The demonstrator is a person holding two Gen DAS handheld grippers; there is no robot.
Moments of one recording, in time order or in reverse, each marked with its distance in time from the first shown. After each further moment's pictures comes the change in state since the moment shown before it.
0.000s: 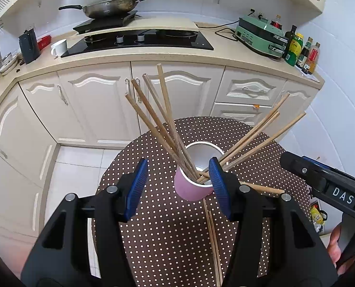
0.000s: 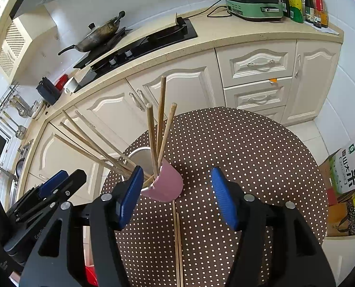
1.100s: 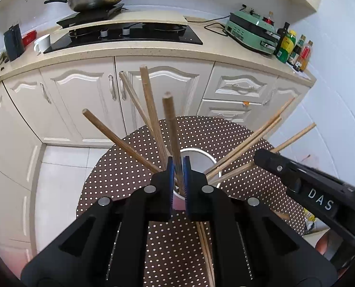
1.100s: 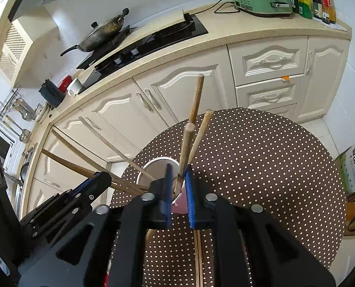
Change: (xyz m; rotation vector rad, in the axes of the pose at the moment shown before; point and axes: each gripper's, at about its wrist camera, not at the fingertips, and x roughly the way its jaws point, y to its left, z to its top) left arm 0.034 -0.004 0.015 0.014 0.039 -0.090; right arm 0.034 0.027 0.017 0.012 0.001 0.032
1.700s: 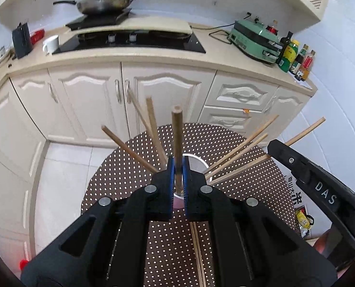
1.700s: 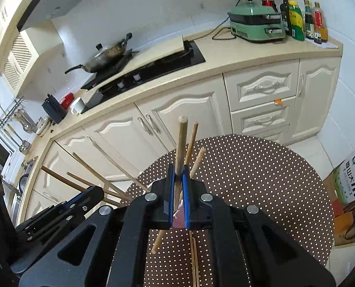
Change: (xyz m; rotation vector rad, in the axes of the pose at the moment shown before) left arm -0.028 -0.001 0.011 -0.055 -0.011 0.016; right arm -0.032 0.000 0.008 -0.001 -0.129 -0.013
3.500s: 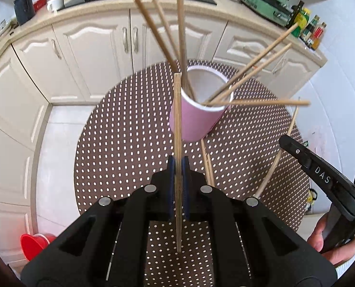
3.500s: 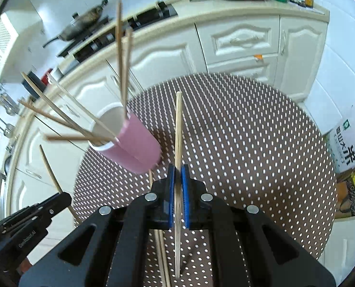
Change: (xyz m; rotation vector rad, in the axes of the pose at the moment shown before) left arm 0.015 0.016 -0.079 -0.016 0.189 0.026; right arm 0.025 -0.055 -0.076 0.031 0.120 -0.076
